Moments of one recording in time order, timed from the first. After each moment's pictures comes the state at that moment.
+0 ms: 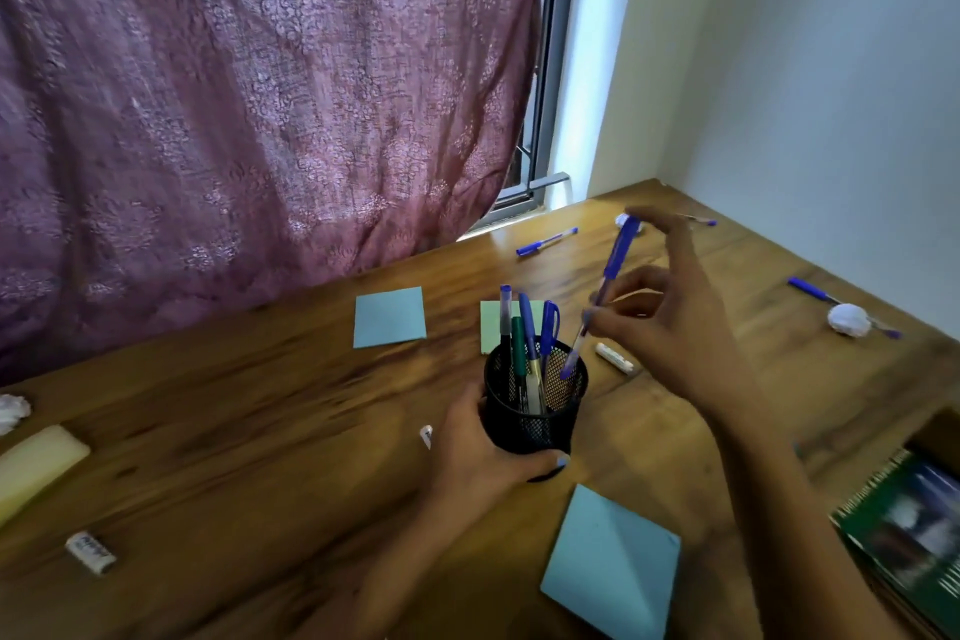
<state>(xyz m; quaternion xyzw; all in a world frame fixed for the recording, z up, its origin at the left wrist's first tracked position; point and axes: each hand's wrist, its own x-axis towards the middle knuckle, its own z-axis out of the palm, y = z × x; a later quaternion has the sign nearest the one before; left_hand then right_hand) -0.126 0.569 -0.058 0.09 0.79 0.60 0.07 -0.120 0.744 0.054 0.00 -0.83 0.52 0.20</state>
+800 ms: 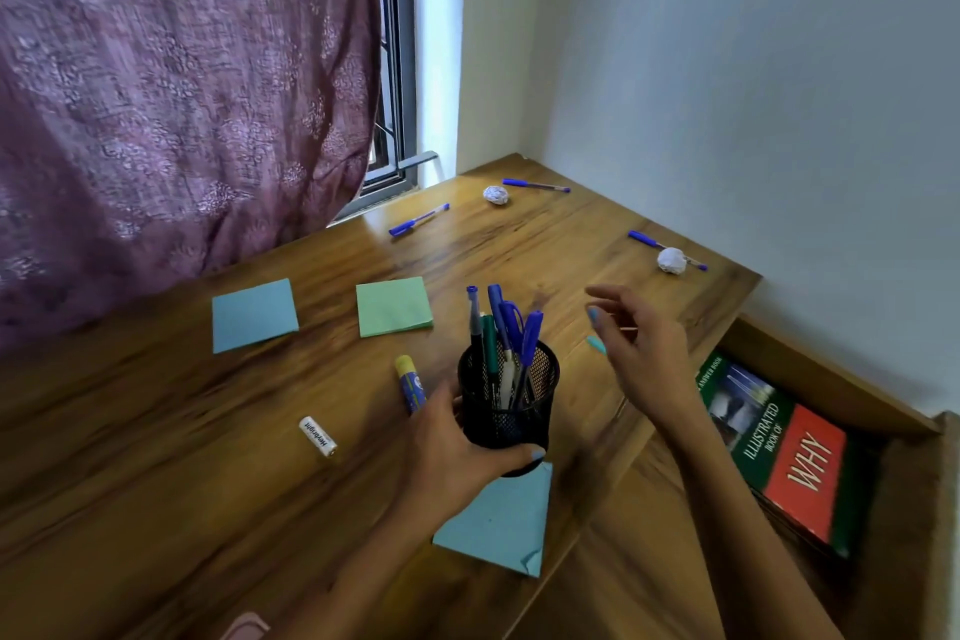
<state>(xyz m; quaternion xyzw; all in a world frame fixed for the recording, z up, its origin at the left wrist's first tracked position) -0.091 0.628 -0.072 0.17 0.76 0.61 0.14 -0.054 0.824 -0.010 -0.16 -0.88 0.38 0.24</state>
